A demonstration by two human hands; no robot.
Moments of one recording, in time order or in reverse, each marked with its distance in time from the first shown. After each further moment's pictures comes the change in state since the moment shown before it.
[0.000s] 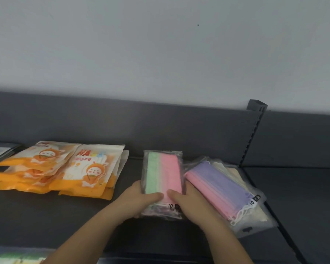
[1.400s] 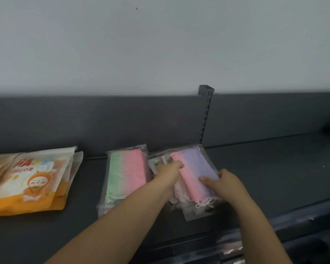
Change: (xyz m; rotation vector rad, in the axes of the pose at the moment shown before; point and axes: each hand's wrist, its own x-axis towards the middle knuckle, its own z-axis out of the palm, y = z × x) left_hand 0.052 0.115 0.148 -0.659 -0.054 -0.147; right_hand -0.036 0.084 -0.150 -0.266 0.425 0.345
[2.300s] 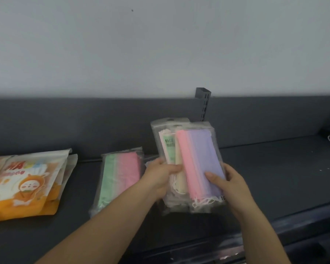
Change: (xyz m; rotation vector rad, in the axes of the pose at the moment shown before) left_hand -0.018 0.021 -0.008 -0.132 -0.173 0.099; right_hand -0.018 0.007 -0.013 0.910 -0.024 -0.195
